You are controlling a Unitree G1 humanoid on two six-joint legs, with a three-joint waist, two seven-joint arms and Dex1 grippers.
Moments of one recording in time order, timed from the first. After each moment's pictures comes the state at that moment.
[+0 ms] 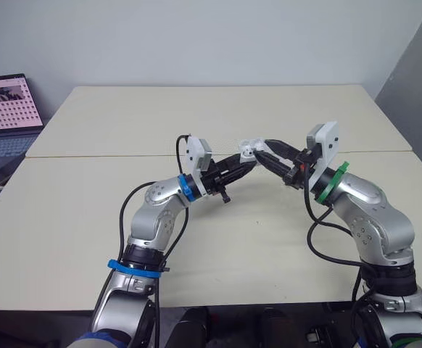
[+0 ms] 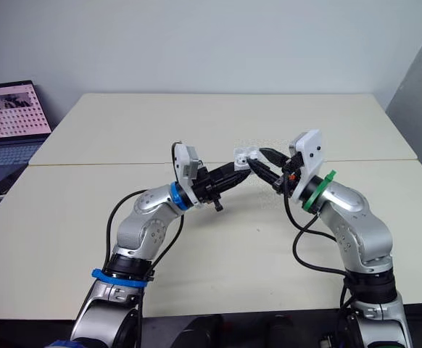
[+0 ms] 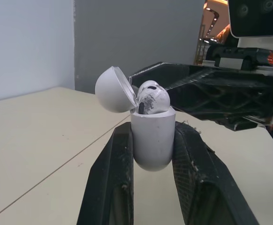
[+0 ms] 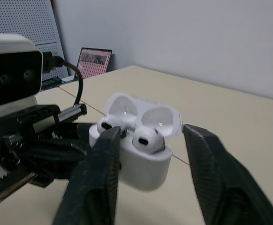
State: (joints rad) left arm -0.59 0.19 -0.05 0.13 -0.43 0.21 -0.92; right arm -0.48 -0.38 -0.04 -0.34 0.48 0.62 0.59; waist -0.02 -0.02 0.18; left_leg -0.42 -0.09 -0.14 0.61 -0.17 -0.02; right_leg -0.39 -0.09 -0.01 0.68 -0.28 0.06
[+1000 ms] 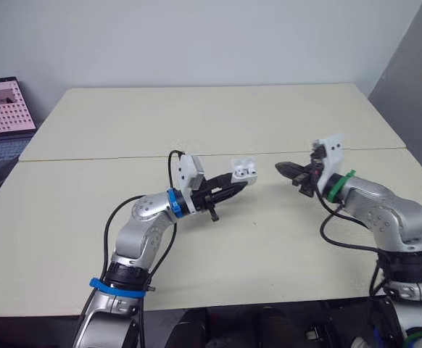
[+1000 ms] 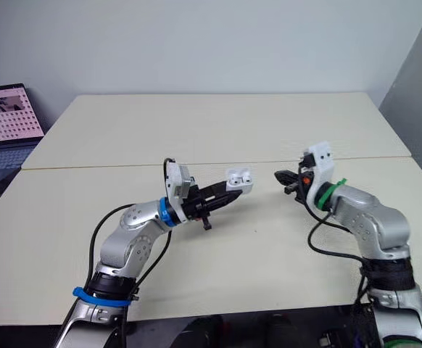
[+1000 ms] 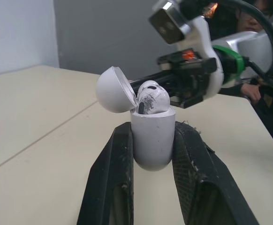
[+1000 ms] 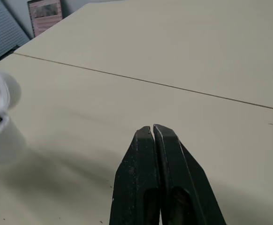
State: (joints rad) left arm -0.43 0.28 -0.12 0.00 -0.42 0.23 -0.96; right arm -0.60 -0.47 -0.03 -0.10 0.61 0.91 0.52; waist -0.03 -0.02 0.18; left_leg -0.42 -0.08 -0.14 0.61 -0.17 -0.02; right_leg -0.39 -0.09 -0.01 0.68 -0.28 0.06
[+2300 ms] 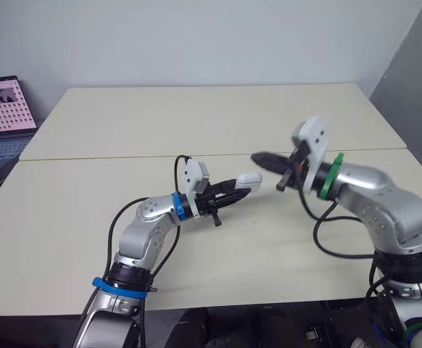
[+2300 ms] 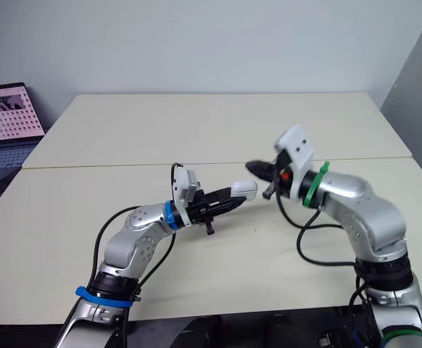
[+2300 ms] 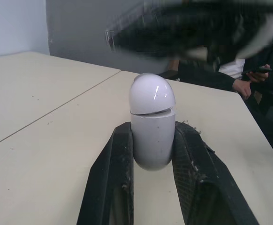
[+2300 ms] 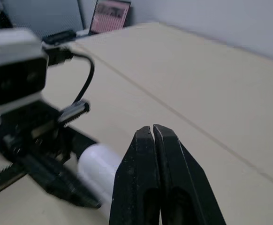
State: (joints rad) left arm -0.45 0.28 -0.11 0.05 -0.42 0.27 -0.96; right arm -0.55 -0.52 0.09 -0.42 0.52 0.87 0.59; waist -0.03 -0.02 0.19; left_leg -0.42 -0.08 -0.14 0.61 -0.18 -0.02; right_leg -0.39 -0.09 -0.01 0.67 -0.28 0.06
